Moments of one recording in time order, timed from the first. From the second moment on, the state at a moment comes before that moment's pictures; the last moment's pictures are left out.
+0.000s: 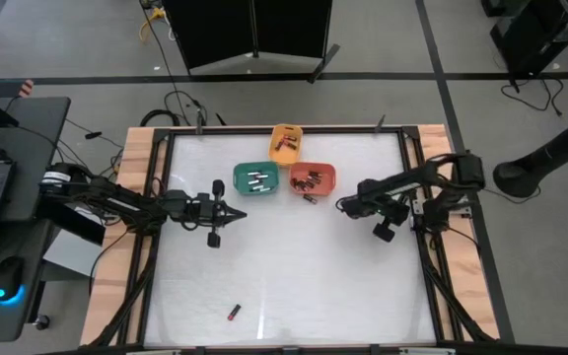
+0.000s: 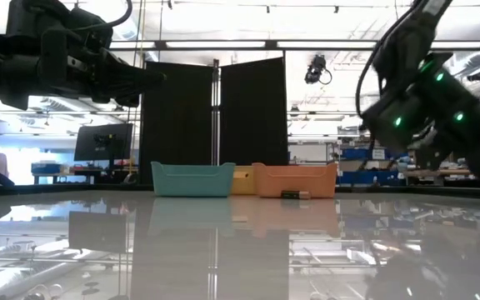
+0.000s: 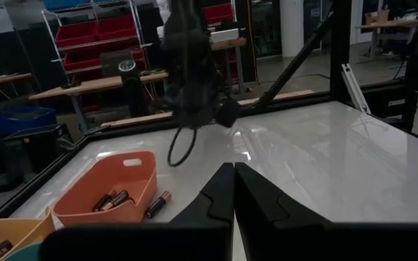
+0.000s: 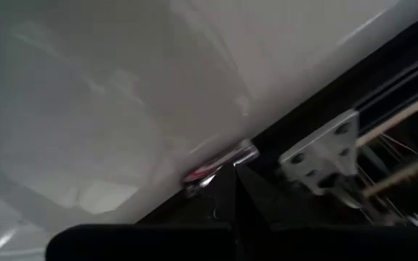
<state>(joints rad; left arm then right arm) -0.04 1.18 0.10 1.11 -0.01 0.14 -0.10 1.69 0.73 -1.32 0.02 0.63</state>
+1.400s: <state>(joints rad) -0.04 1.18 0.10 1.08 -0.03 0.15 -0.36 1.88 0.71 -1.28 0.01 0.26</state>
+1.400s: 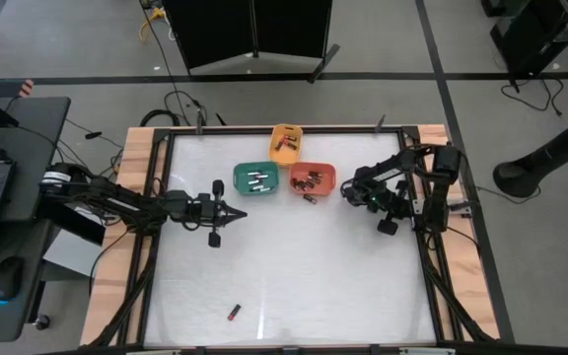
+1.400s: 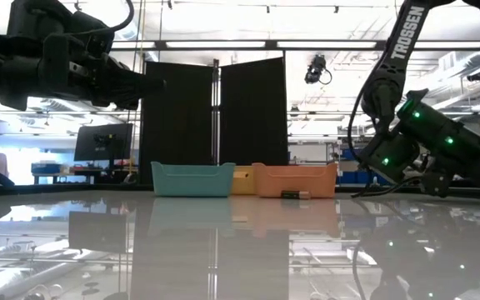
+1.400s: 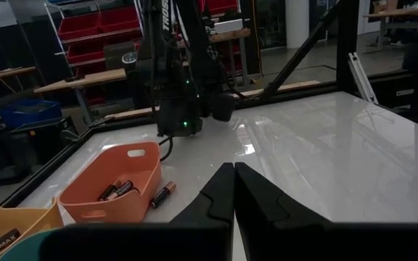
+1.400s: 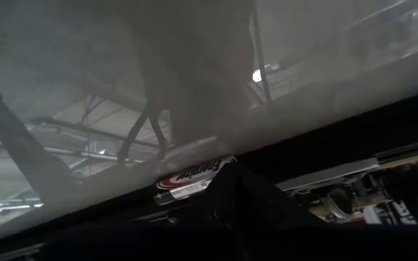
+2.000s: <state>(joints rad) -0.04 1.18 0.10 1.08 -0.03 0.15 -0.33 1.88 0.75 -1.36 -0.03 0.26</state>
